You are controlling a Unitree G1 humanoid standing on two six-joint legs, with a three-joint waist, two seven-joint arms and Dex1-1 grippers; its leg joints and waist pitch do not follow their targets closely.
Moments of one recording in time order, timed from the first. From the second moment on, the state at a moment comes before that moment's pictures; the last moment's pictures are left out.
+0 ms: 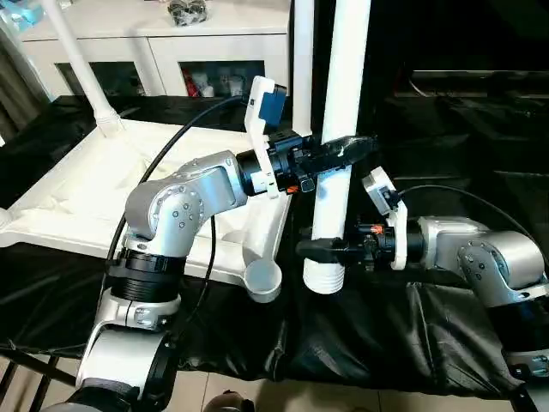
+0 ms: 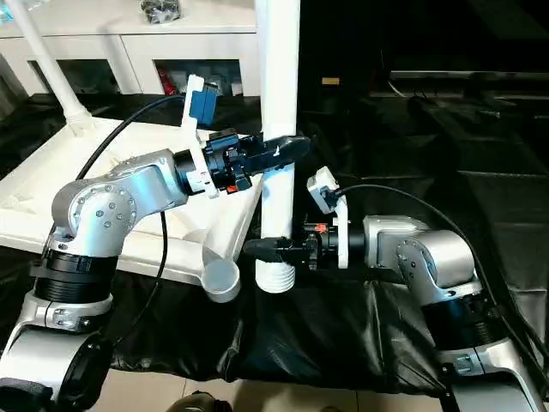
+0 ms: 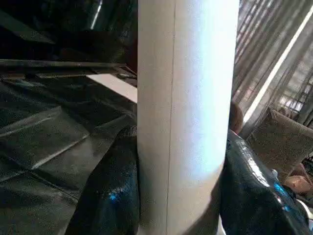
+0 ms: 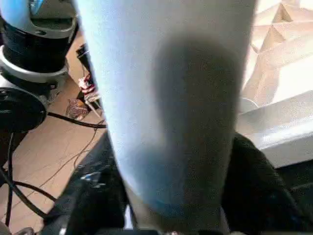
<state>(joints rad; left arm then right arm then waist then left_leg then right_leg) -0.76 0.13 -0.01 0.06 -0.73 0.85 -0.72 -0.51 -0.50 0.16 0.07 0.63 0.84 1.11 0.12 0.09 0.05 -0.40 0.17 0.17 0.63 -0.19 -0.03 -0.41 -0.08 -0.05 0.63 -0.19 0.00</state>
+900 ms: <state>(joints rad) -0.69 0.19 0.02 -0.04 -0.65 0.72 -0.67 -0.44 -0.39 -0.01 0.04 0.62 0.71 0.90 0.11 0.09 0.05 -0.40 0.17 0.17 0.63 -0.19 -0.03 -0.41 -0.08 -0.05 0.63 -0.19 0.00</state>
